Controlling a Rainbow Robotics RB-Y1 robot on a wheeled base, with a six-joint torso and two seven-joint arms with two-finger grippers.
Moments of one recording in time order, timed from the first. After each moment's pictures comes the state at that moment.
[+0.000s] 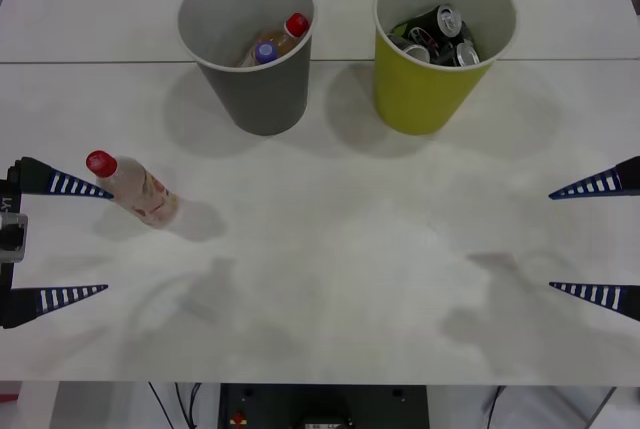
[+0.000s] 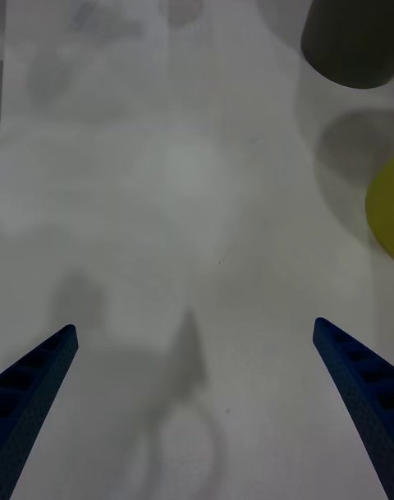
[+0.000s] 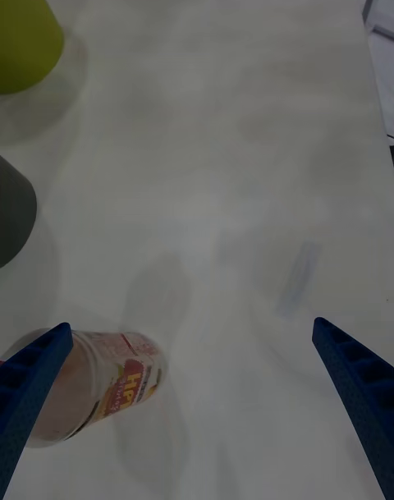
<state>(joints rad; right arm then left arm) 0.26 -1.13 -0.26 -2.01 1.31 -1.13 -0.09 0.26 1.13 0.26 -2.01 -1.31 -1.13 -0.09</state>
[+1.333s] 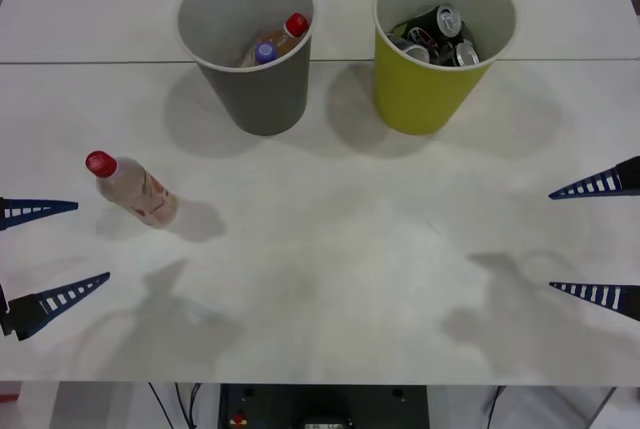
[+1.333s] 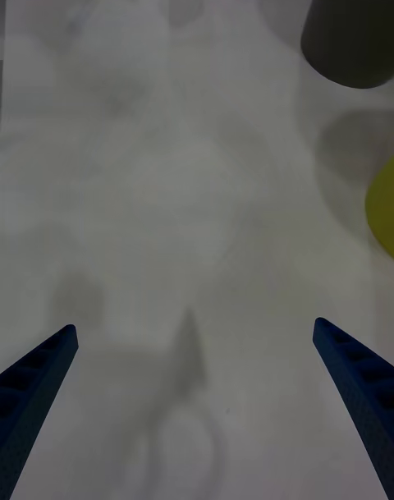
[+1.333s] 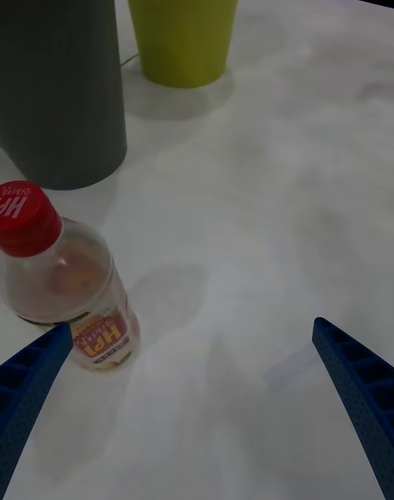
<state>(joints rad) 0.26 -1.13 -0.26 -2.01 1.31 -1.13 -0.09 0.44 0.99 0.25 -1.82 -0.95 -0.93 -0.08</state>
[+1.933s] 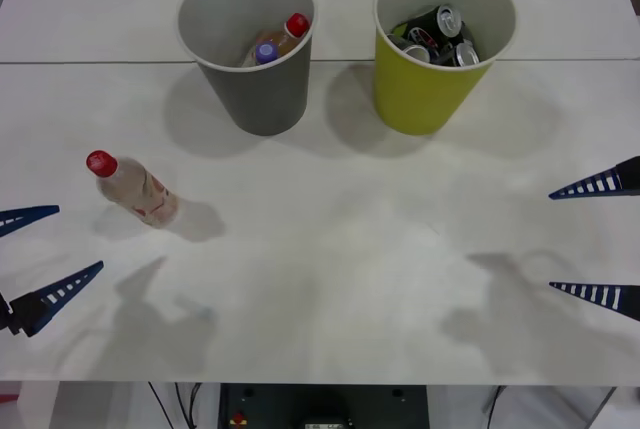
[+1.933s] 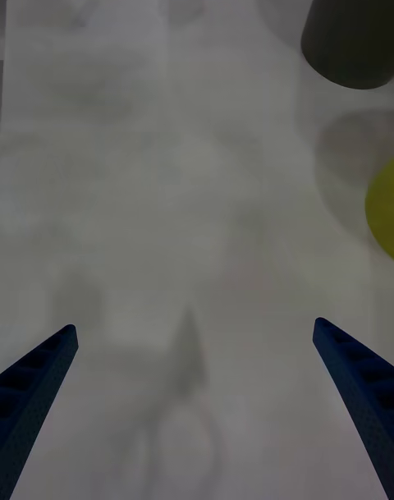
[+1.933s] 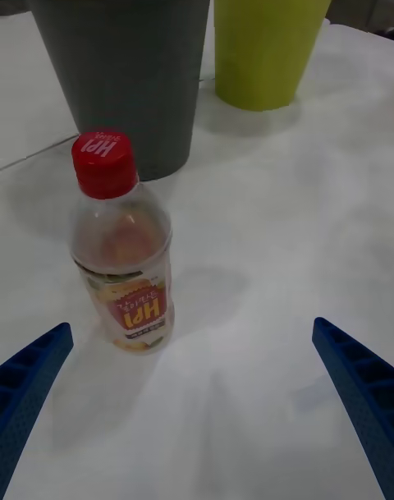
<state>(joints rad) 0.26 -1.13 -0.26 -2.01 1.31 -1.13 -0.09 0.46 0.86 0.25 -1.72 -0.84 -0.89 -0.20</state>
